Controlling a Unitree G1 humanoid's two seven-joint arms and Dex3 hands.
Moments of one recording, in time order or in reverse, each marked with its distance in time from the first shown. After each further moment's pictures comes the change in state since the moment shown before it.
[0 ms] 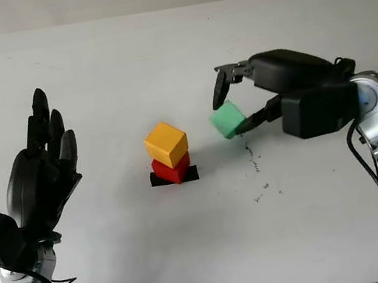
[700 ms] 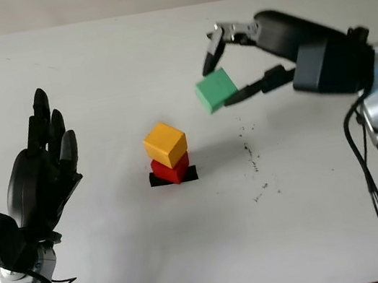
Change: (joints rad) left arm -0.005 0.001 0.001 0.010 0.000 -0.001 -0.004; right arm -0.119 0.047 -0.085 -0.180 0.219 0.335 0.183
